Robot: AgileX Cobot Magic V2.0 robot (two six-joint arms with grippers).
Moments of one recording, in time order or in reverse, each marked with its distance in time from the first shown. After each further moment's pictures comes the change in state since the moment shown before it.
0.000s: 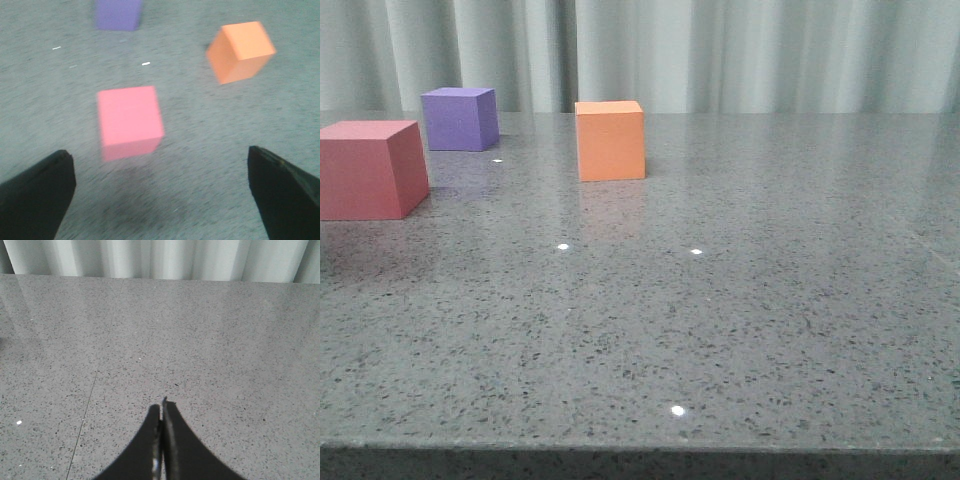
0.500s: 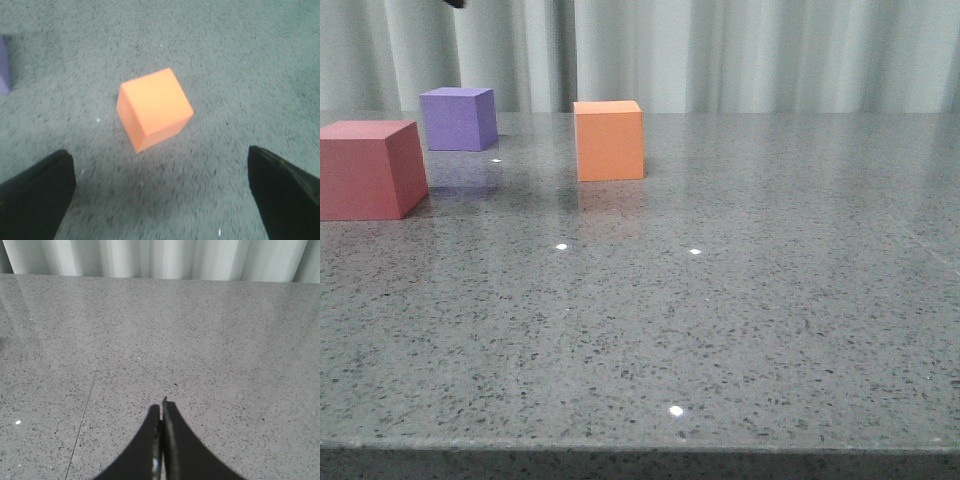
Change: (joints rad) left arm -0.267 0.500 -0.388 0.153 -0.118 -0.224; right arm 0.000 0.000 0.000 0.000 0.000 0.000
